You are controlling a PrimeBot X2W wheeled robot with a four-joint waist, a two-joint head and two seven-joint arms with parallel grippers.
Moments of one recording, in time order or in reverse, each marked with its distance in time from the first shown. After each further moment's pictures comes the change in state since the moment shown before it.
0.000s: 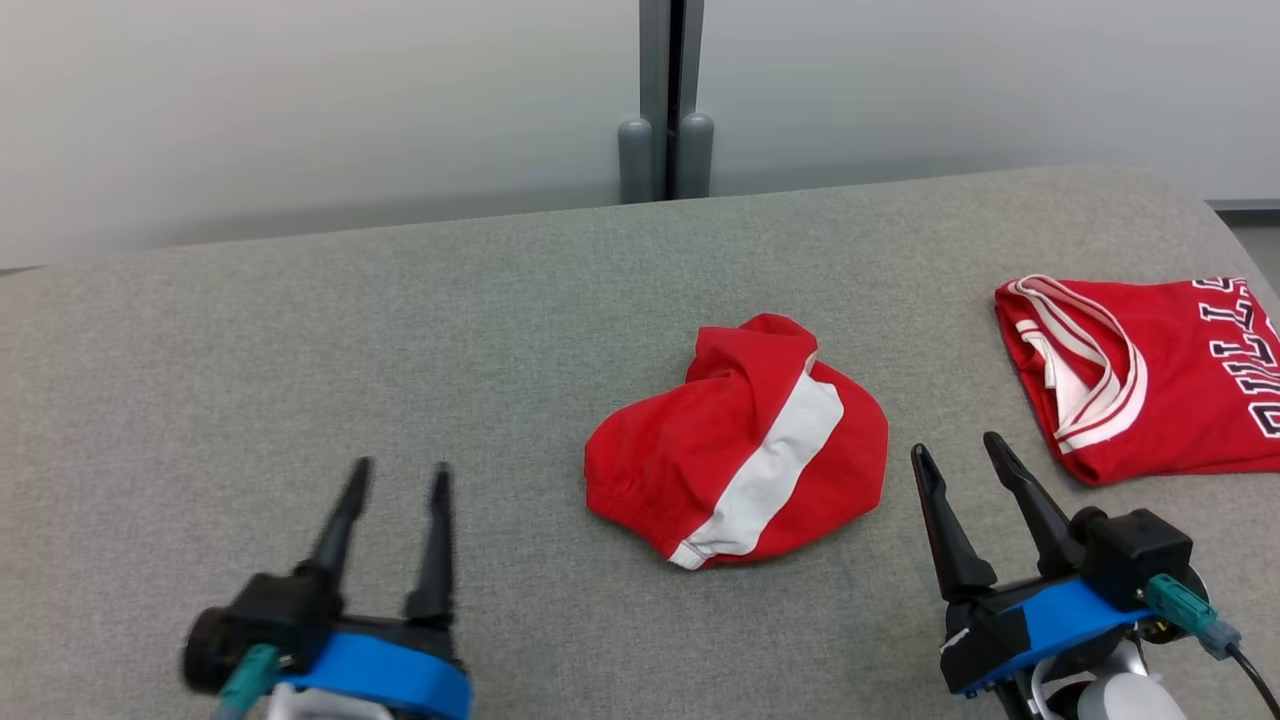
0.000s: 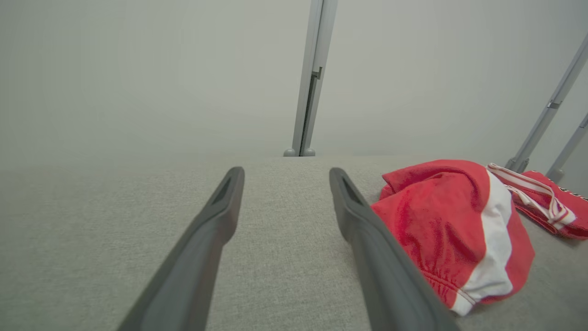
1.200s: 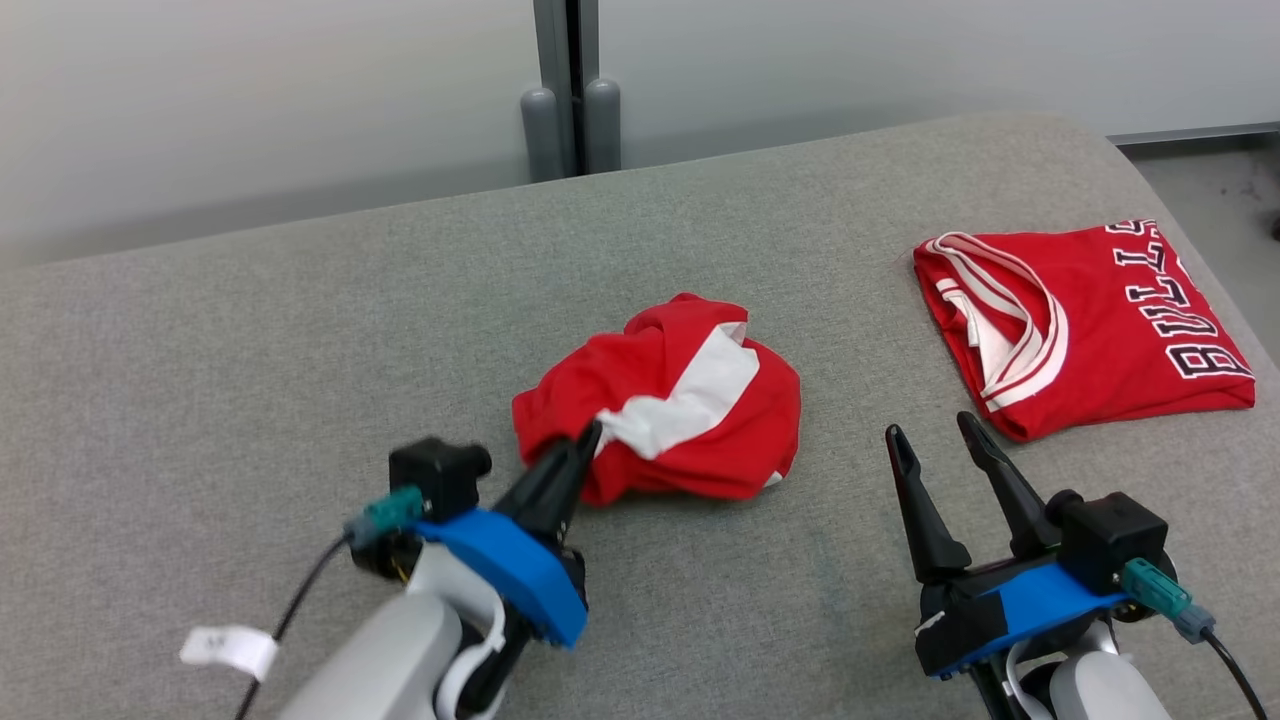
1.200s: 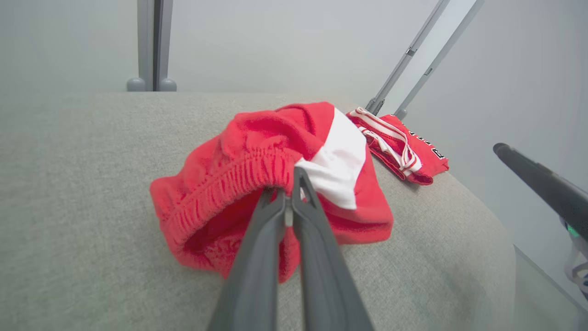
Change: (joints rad) left arm -0.358 -0.008 -0.439 0.338 -0.419 -0.105 0.098; right arm -0.060 0.014 0.038 0.051 0.014 0.000 -0.044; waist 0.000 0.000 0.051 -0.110
